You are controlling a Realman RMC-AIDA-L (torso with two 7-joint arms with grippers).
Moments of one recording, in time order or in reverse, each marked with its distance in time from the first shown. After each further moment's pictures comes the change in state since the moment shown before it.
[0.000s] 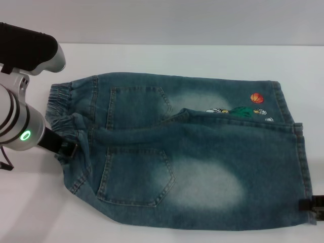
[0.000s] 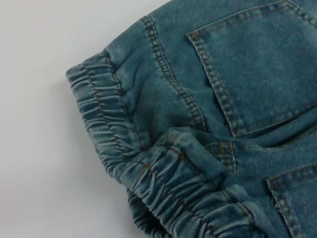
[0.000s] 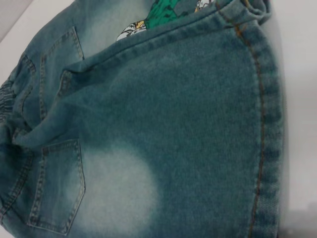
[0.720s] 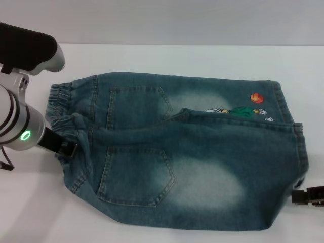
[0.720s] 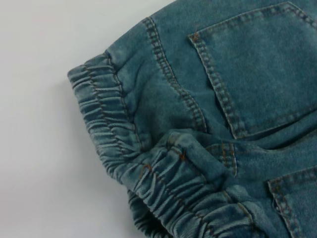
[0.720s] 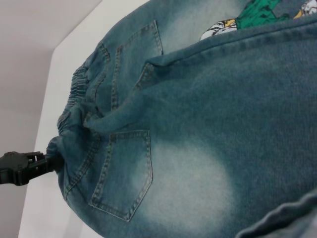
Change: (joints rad) left arm 0.003 0.000 0.000 0.003 0.000 0.009 -0.004; right arm 0.019 0.000 -0.027 0.006 0.118 -0.071 -0.068
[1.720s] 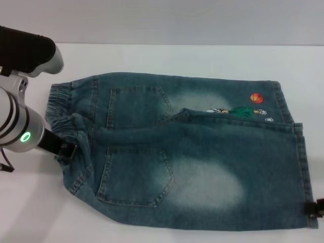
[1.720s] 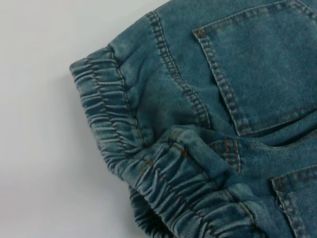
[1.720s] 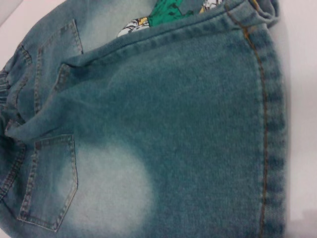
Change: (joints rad) left arm 0.005 0.000 0.000 0.013 -0.002 0.011 -0.008; right arm -0.014 0.002 0.002 -0.015 -0.128 0.090 0.048
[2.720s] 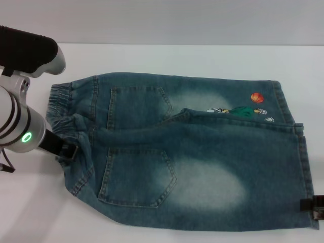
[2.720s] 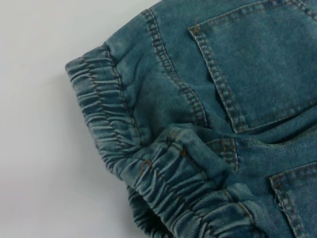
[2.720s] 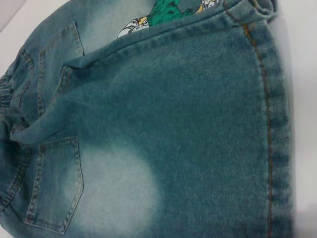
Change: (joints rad) left arm -0.007 0.000 0.002 0.001 -0.005 -0.011 0.002; right arm -0.003 -0.002 0.007 -0.012 0.005 -0.020 0.025
